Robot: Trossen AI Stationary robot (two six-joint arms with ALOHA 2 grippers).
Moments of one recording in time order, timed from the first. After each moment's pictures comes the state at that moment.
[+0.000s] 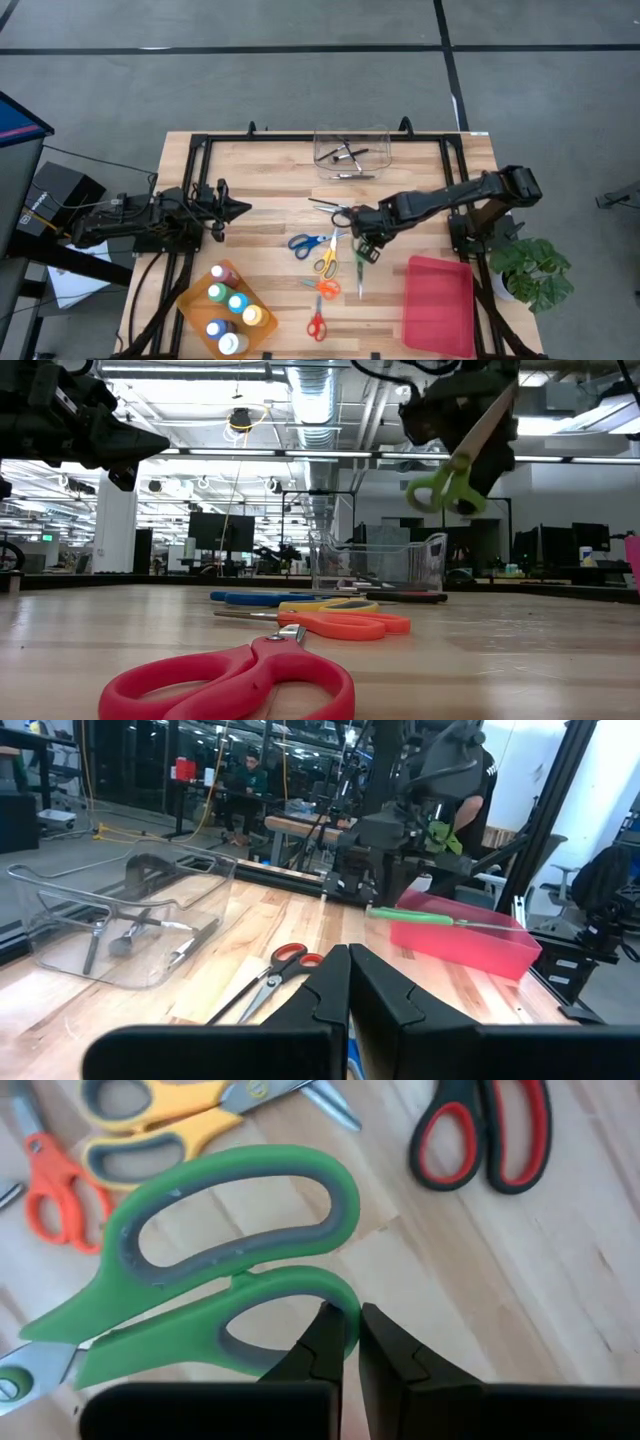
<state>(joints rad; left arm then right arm) 0.14 0.00 0.01 0.02 0.01 -0.19 0.17 1.62 1.22 -0.98 0.05 0.73</state>
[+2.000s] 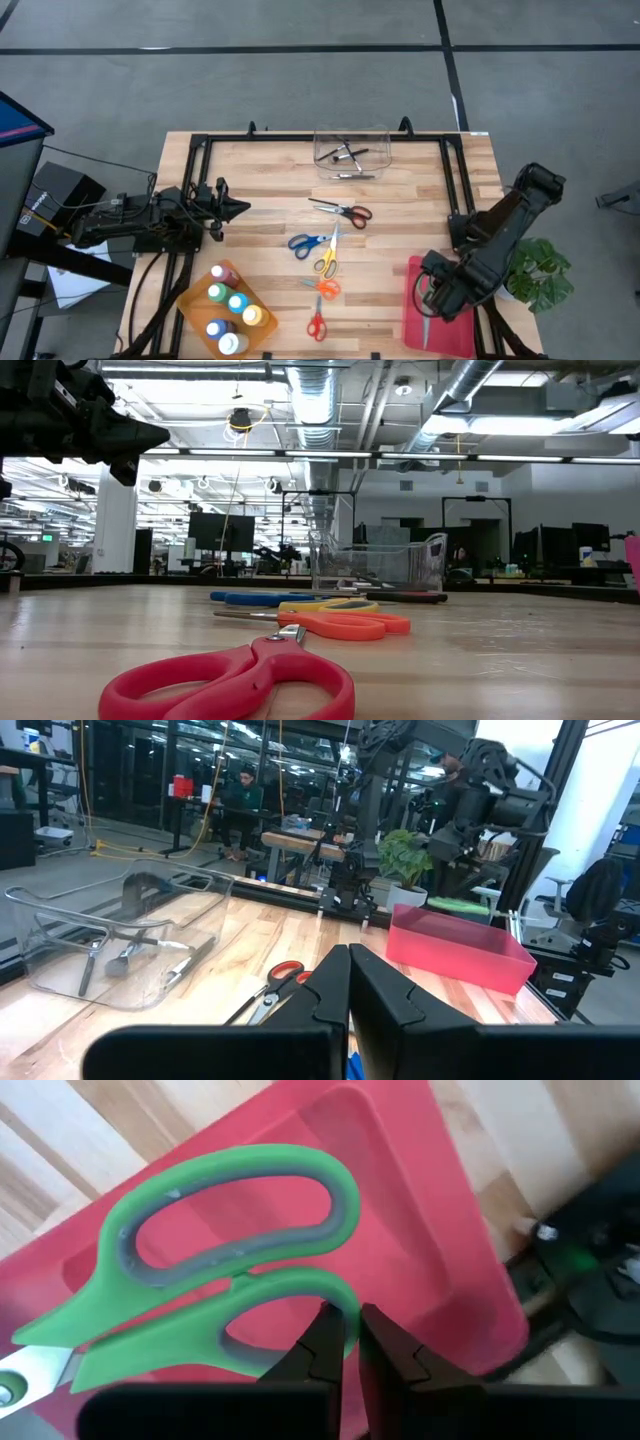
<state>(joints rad) 0.14 0.00 0.01 0.08 0.02 -0.19 0.88 1.44 1.14 -1.33 0.02 1.57</state>
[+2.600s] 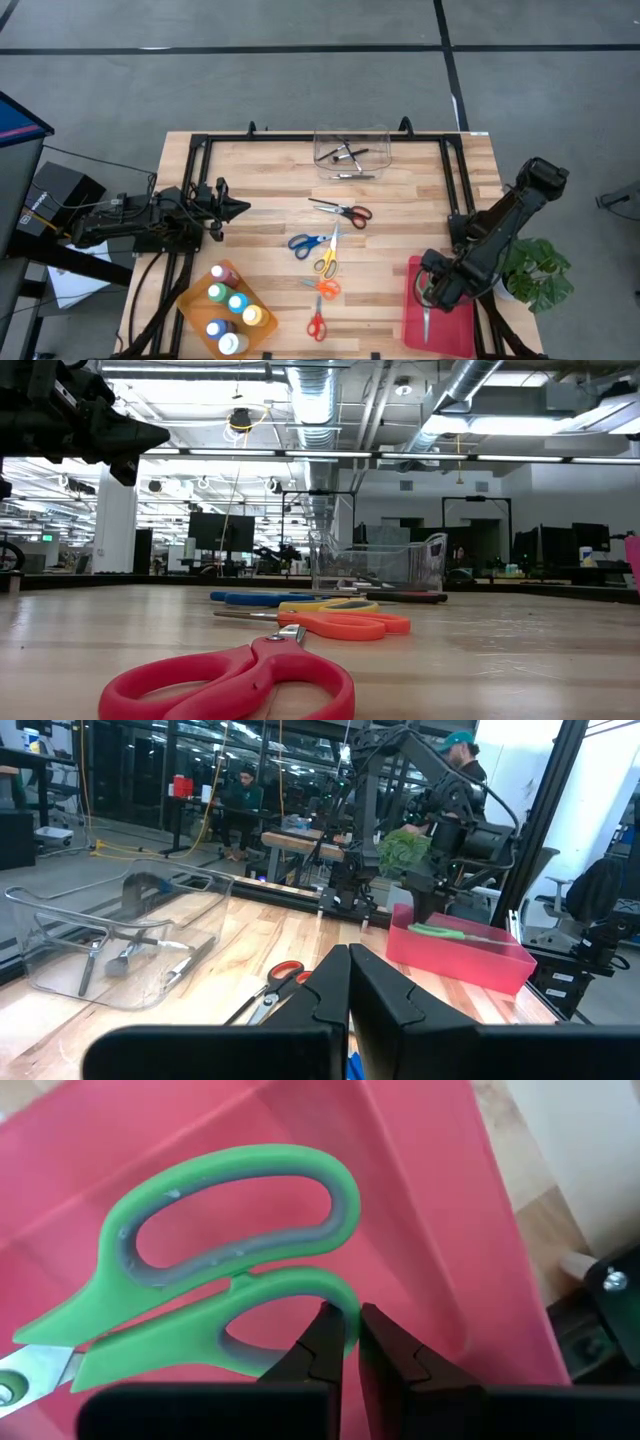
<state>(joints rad) 0.14 0.00 0.01 0.08 0.02 -0.19 0.88 1.36 0.82 -1.05 0.02 1.54</state>
